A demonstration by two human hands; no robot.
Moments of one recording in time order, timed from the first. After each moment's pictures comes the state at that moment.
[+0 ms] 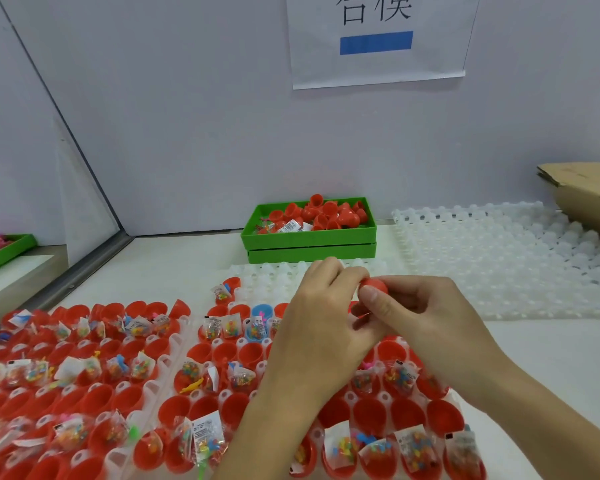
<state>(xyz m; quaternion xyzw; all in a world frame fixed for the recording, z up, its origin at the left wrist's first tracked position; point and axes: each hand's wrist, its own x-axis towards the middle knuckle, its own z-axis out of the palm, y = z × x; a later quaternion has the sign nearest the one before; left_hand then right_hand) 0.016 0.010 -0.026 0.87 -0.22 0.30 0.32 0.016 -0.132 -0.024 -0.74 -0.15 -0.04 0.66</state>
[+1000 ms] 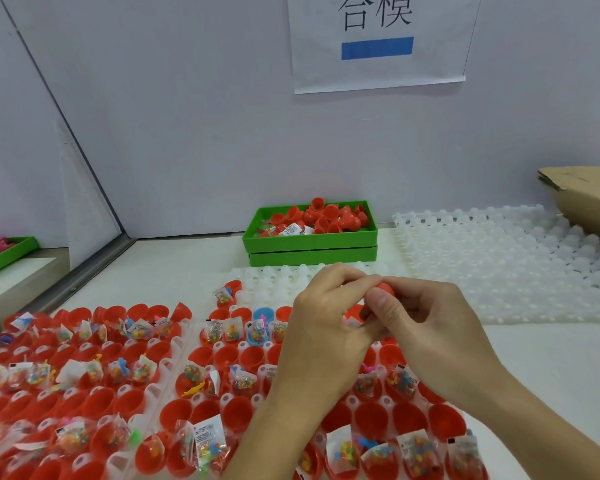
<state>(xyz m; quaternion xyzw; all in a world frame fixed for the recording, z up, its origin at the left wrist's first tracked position) 0.018 0.008 -0.032 0.82 -0.23 0.32 0.41 0.011 -0.125 -0.025 -0.75 -0.17 -0.13 0.62</state>
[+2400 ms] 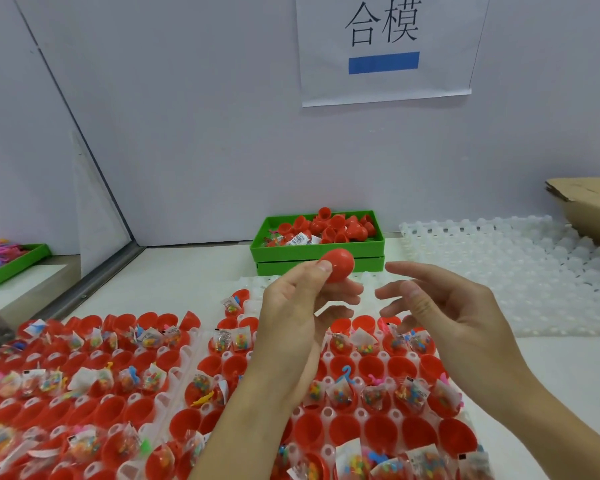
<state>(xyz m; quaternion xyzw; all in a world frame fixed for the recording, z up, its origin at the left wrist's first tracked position) 0.021 0.029 -0.008 0.56 -0.08 0.07 0.82 0.025 -0.139 -0.027 -0.70 -0.16 -0.15 0.68</state>
